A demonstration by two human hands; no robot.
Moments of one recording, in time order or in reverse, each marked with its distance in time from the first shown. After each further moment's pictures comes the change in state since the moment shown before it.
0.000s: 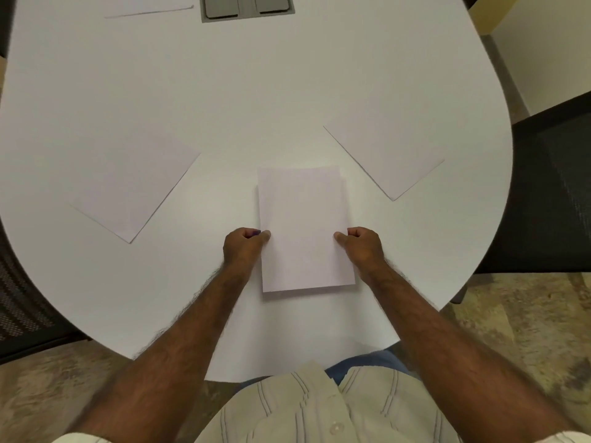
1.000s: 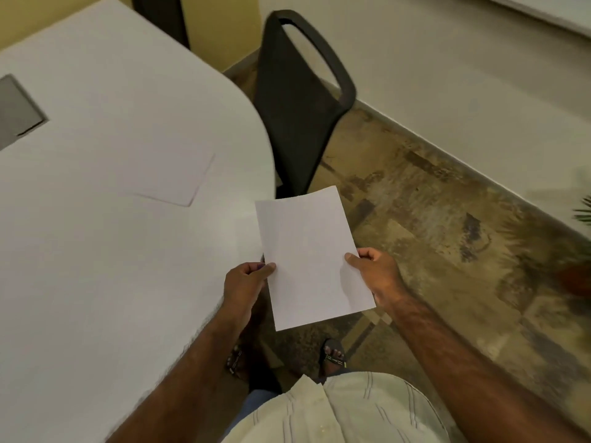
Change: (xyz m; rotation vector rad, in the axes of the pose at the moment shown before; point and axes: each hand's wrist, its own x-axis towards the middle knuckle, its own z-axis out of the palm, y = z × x) left_hand -0.347 -0.026 0.279 0.235 -0.513 0.197; right_hand -0.164 0.311 -0.355 0.674 0.352 0.152
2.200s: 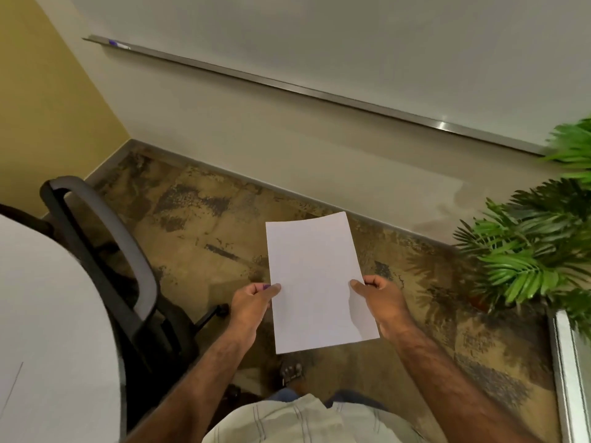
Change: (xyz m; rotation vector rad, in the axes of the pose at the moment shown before) left_hand 0.110 0.236 0.405 0.184 -0.349 0.079; right_hand 0.229 -0.130 -0.295 0.215 0.403 0.007
